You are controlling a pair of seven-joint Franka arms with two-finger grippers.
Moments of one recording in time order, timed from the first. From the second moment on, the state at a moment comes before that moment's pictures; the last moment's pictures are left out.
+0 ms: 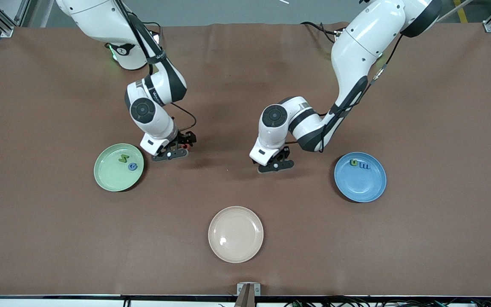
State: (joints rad) left arm -0.37 0.77 -0.39 -1.69 0.47 2.42 -1.17; right arm 0.52 0.36 0.00 -2.22 0.13 2.54 0.23
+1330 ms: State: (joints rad) left arm -0.37 0.78 -0.39 -1.69 0.47 2.42 -1.17; right arm 0.53 0.41 -0.01 -2.25 0.13 2.62 0.25
